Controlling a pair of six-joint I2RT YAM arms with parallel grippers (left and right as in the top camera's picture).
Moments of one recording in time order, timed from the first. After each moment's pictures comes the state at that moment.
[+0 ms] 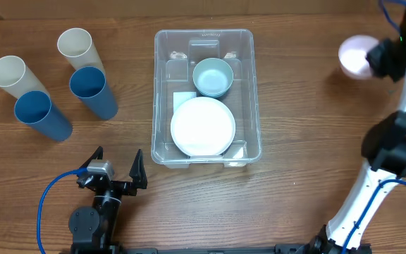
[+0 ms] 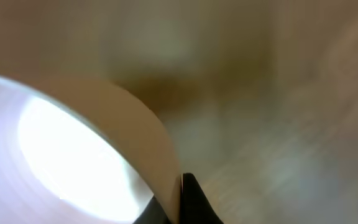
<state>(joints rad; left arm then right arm) 0.02 0.01 0.01 -0.06 0.16 -0.19 -0.33 2.35 2.49 -1.48 0.02 0.56</state>
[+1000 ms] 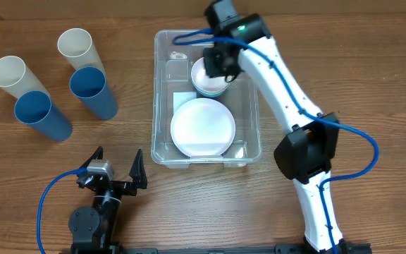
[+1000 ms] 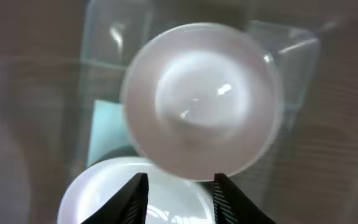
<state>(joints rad) 0.02 0.01 0.01 -0.06 0.16 -0.19 0.46 2.36 2.41 -1.29 -0.04 0.28</state>
